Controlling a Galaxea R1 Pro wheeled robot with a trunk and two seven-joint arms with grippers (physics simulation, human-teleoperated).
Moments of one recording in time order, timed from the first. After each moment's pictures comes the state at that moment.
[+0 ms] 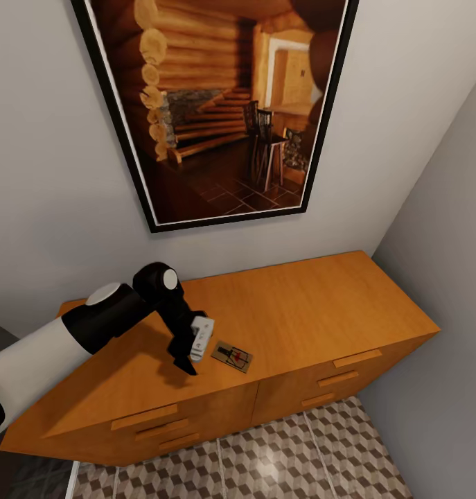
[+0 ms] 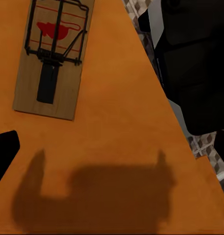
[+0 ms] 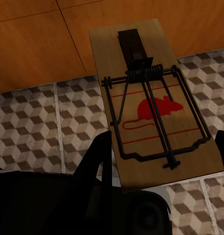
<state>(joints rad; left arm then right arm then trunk) -1.17 0.27 -0.95 -1.27 -0.40 0.52 -1.55 -0.11 0.03 0.32 -0.02 -0.28 -0.96 0.05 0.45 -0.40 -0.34</state>
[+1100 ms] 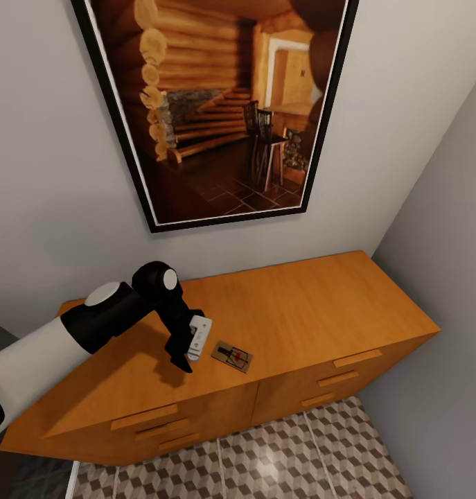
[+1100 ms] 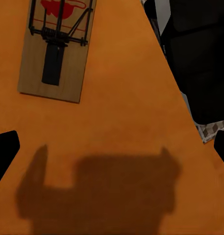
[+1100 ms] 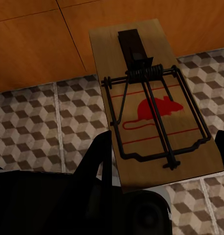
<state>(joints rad) -1.17 0.28 -0.94 -1.27 -0.47 0.51 -1.57 -0.11 0.03 0.32 -0.02 -0.28 -0.96 0.05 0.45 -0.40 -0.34</state>
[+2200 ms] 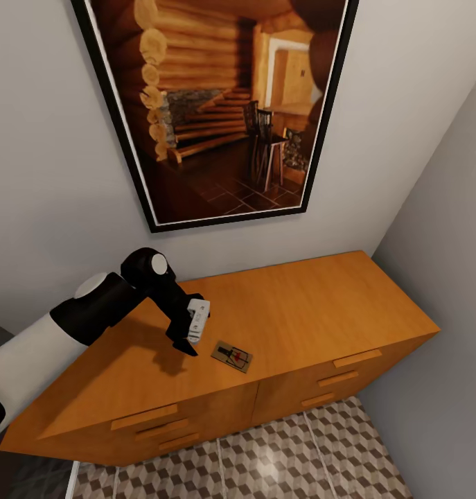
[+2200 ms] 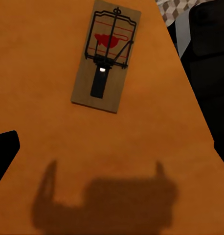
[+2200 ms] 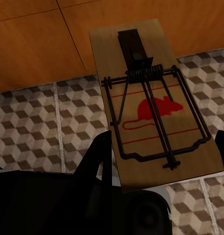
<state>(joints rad) -1.17 0.27 -0.82 -1.30 -0.47 0.52 -1.57 -0.11 0.03 0.32 -0.02 -0.28 -0.96 0.05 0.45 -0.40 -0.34</state>
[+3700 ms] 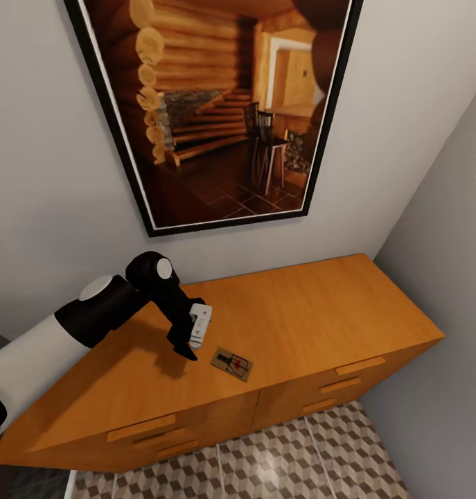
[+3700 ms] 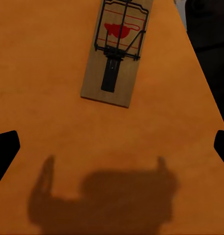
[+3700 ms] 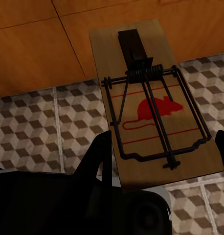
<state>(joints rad) -1.17 0.27 -0.85 -1.30 -0.48 0.52 -1.57 -0.11 0.03 0.32 -0.02 -0.28 -0.96 0.05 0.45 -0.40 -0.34</state>
